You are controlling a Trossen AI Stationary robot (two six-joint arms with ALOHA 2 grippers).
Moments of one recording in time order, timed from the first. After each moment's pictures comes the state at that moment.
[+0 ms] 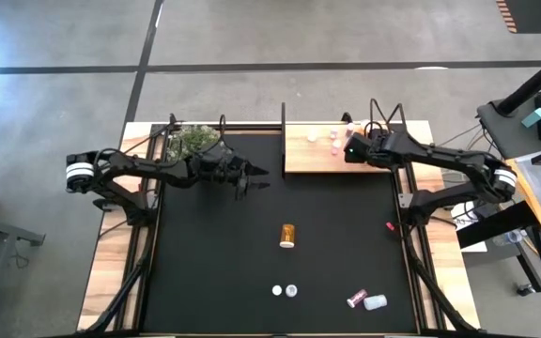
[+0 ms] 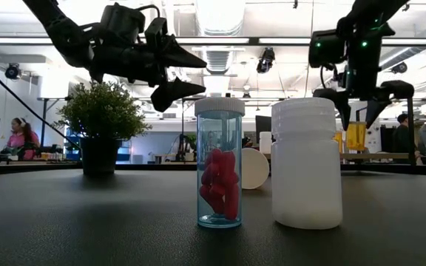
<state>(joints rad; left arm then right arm) 0.32 1.42 0.62 0.66 0.35 -0.44 -0.53 1.26 0.84 -0.97 0.52 1.14</state>
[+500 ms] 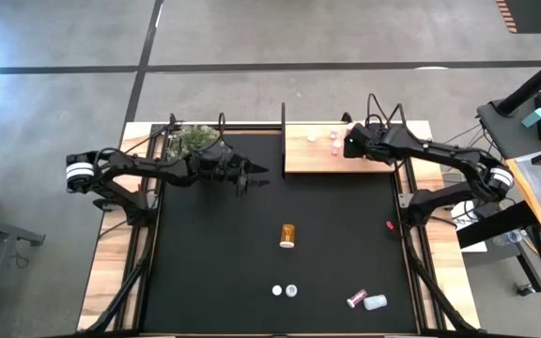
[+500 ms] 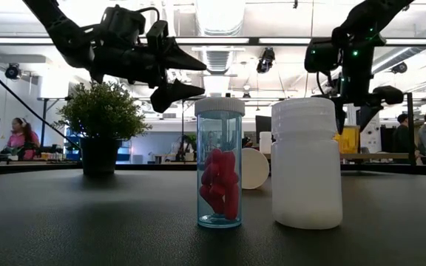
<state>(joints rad) 0.34 1.42 0.62 0.65 0.35 -0.44 -0.63 1.30 0.84 -0.85 0.51 0.96</state>
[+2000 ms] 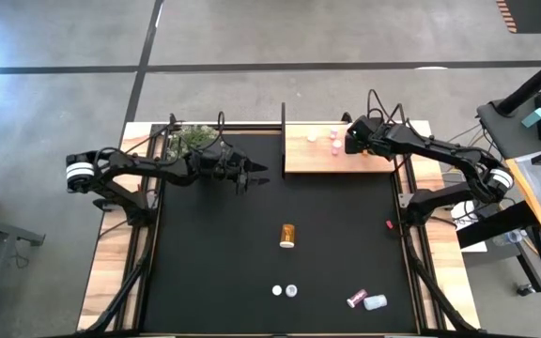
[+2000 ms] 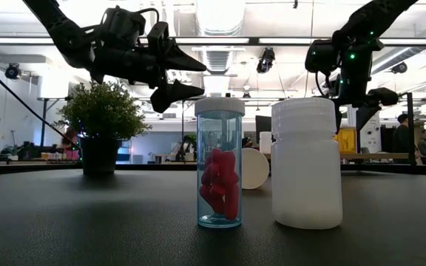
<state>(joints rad) 0.35 1.42 0.62 0.65 0.35 -0.43 -0.72 1.30 0.84 -0.77 0.49 0.78</state>
